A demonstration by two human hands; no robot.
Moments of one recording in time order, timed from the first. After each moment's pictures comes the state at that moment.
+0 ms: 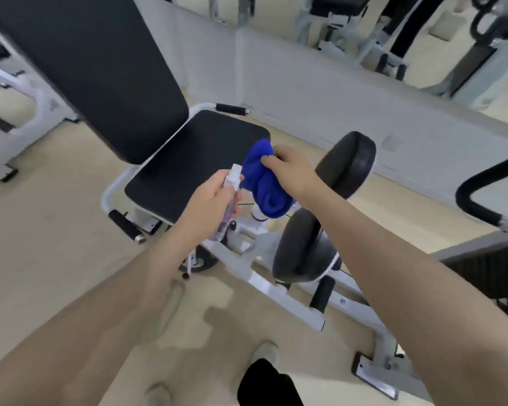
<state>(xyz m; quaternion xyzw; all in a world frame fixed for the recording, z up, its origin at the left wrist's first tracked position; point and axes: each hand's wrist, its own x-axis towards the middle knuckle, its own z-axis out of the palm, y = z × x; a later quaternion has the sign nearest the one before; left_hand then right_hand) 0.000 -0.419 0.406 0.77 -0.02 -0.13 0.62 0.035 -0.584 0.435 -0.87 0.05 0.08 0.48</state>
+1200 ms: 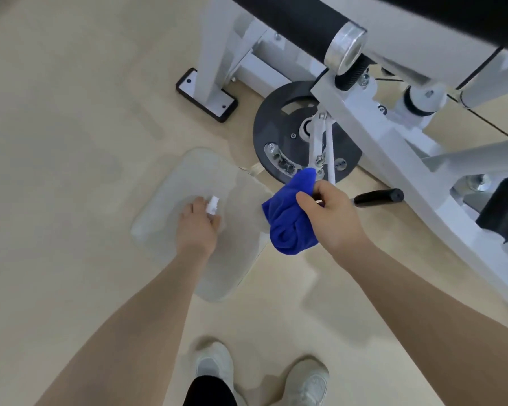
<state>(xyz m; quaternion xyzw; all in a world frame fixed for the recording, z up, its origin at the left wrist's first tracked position) -0.057 -0.060 -0.170 0.92 0.21 -0.20 0.26 -0.038 -0.264 -0.061 -0.83 0.19 0.21 0.49</state>
